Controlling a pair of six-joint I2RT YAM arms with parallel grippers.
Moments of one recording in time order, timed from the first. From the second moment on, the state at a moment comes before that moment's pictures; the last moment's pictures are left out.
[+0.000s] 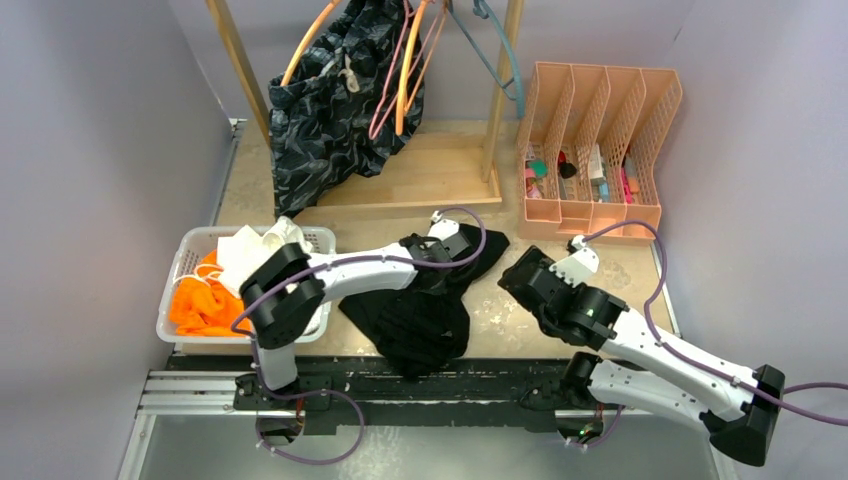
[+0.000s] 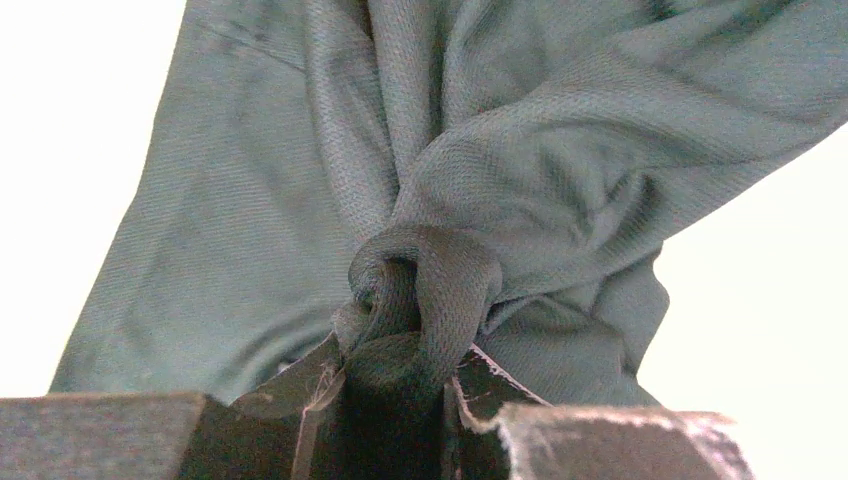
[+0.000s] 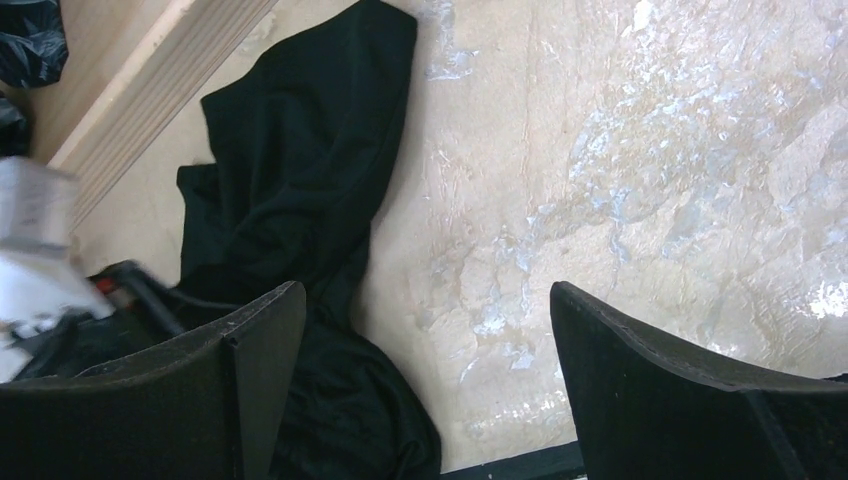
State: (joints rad) left arm -1.03 1.87 1.27 -0.60 -0.43 -0.72; right arm 0.95 0.81 0.72 -0.92 0.77 1.41
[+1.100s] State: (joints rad) left arm -0.97 1.47 0.91 -0.45 -0.35 -0.81; right arm 0.95 0.77 0.71 -0.70 0.72 1.11
